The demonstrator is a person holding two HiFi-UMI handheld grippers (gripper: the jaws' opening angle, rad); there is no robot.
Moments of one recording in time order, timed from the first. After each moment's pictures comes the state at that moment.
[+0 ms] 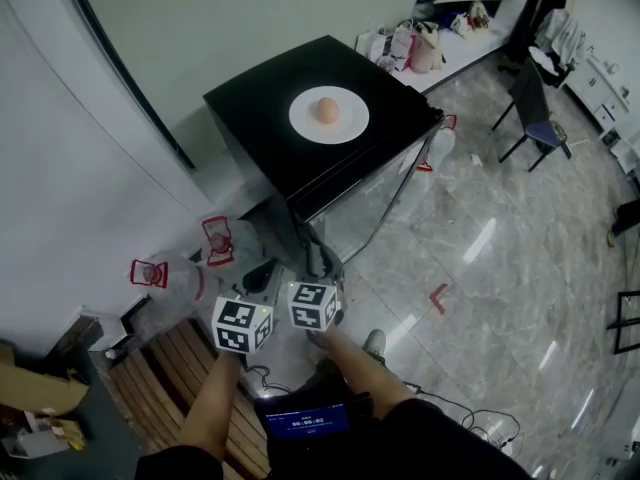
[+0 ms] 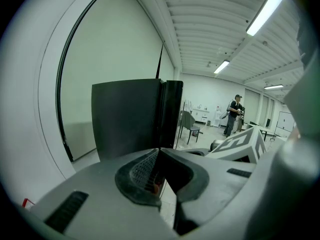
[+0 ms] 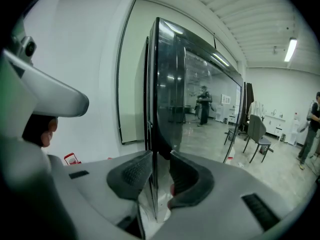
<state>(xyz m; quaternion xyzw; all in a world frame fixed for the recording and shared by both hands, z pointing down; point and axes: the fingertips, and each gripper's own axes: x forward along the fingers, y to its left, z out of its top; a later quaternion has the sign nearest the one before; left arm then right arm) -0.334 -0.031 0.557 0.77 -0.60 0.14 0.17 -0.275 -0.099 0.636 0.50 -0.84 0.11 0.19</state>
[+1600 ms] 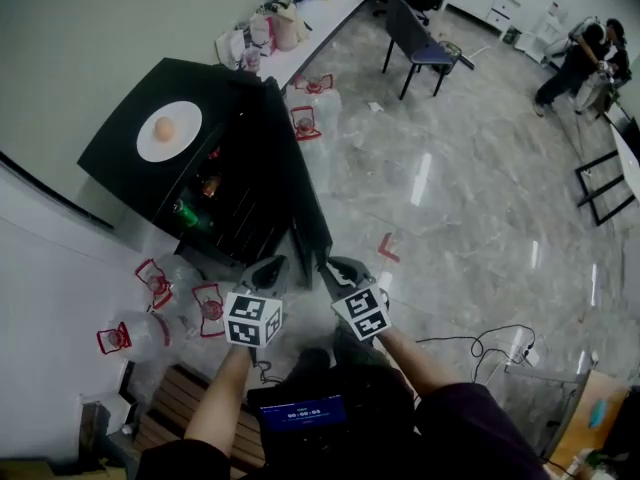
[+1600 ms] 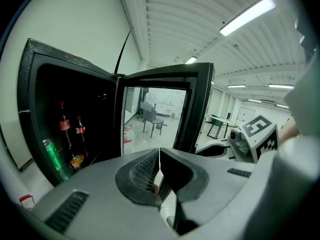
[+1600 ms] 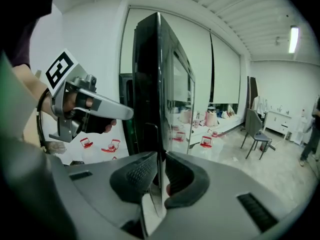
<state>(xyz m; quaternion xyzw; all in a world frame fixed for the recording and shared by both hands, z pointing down) -0.103 -0.048 0.587 0.88 -0.42 0.17 0.17 -0.019 -0.034 0.632 0.44 -0.86 0.11 0.21</state>
